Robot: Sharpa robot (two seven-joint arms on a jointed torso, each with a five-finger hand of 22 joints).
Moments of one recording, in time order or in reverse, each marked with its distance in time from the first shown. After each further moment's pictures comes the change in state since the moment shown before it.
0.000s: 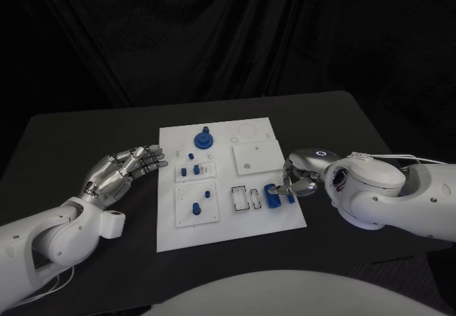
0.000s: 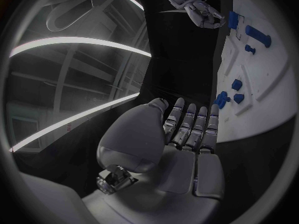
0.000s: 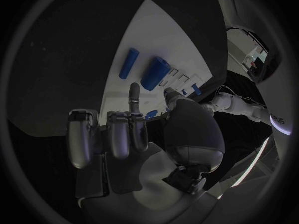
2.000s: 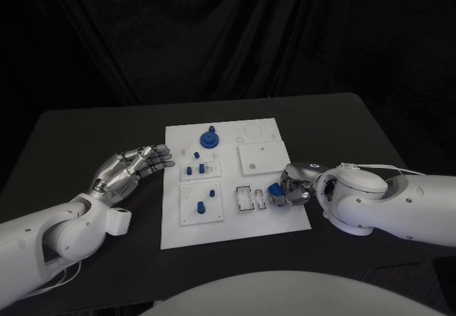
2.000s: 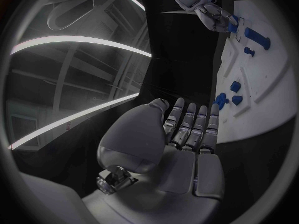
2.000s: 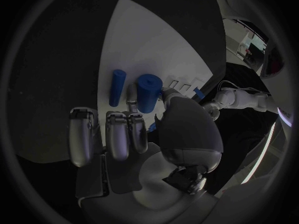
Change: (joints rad) left arm -0.008 0.005 0.000 -0.012 0.000 0.024 0.001; left_hand 0.015 0.007 0.013 -0.001 0.004 0.000 0.000 0.004 -0.002 0.003 0.010 0.003 0.000 0.012 0.005 0.020 0.003 0.000 0.011 0.003 0.004 0.002; right arm -0.065 0.108 0.006 -0.102 0.157 -0.022 0.016; right_hand 0.174 0.048 -0.013 -0.016 0.600 -0.024 -0.001 0.096 0.239 -0.002 -0.024 0.000 0.000 0.001 -0.017 0.000 0.000 0.000 0.000 -0.018 -0.031 0.000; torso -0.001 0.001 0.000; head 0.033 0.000
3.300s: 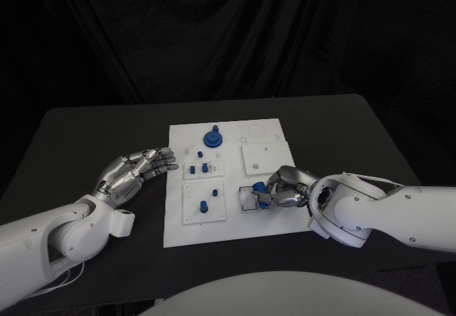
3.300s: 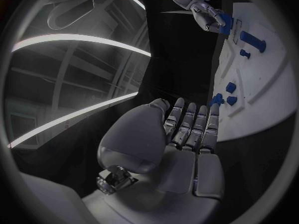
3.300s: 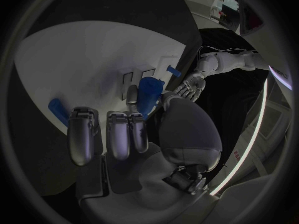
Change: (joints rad) left arm -0.018 -0.005 0.000 0.003 0.000 0.006 0.000; left_hand 0.012 -0.004 0.008 -0.003 0.004 0.000 0.000 0.000 -0.001 0.003 0.003 0.004 0.000 0.000 0.000 0.004 0.000 0.000 0.004 -0.004 0.000 0.001; right arm -0.006 0.036 -0.003 0.062 0.326 -0.204 0.120; right_hand -0.042 0.042 0.041 0.041 -0.175 -0.036 -0.010 0.026 0.083 -0.005 -0.012 0.000 0.000 -0.005 -0.008 -0.008 0.000 0.000 -0.002 -0.009 -0.006 0.000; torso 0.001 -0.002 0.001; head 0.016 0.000
